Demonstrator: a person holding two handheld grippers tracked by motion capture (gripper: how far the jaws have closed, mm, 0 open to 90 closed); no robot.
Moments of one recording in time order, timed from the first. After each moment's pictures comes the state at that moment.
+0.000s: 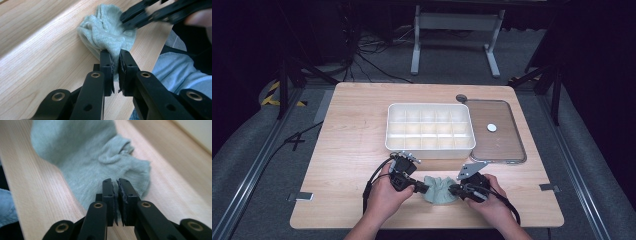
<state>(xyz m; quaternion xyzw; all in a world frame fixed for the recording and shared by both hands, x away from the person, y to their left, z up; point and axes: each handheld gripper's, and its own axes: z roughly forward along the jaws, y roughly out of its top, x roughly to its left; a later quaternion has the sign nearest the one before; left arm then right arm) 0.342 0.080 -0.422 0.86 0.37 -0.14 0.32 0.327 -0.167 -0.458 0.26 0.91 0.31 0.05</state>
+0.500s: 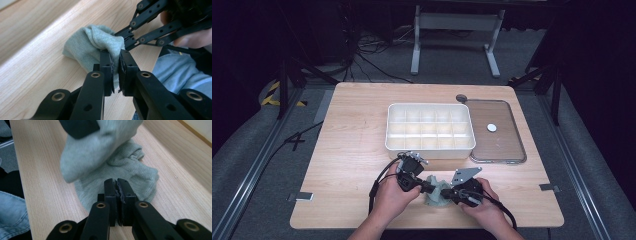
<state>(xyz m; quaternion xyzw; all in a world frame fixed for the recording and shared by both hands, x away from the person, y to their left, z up) 0.342 0.061 -0.426 0.87 0.35 -0.13 0.32 0.320 -0.153 -0.467 0.22 0.91 0.35 0.04</state>
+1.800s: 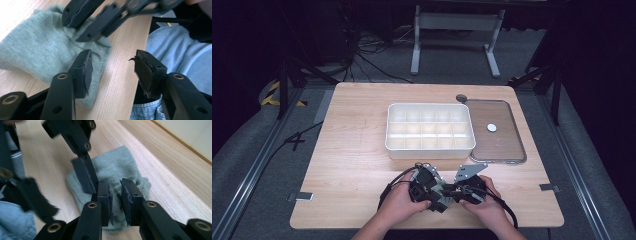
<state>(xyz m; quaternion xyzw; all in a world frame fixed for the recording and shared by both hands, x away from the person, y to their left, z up) 0.334 0.036 -0.447 0.91 0.23 -0.18 0.30 0.323 -0.158 -0.458 0.24 0.89 0.38 0.03</state>
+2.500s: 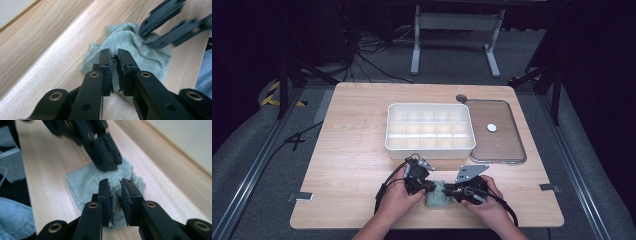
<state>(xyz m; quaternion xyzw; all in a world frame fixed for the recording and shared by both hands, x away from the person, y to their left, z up) 0.344 0.048 -0.454 0.90 0.31 -0.03 0.31 0.319 -0.162 -0.448 0.22 0.89 0.39 0.05</state>
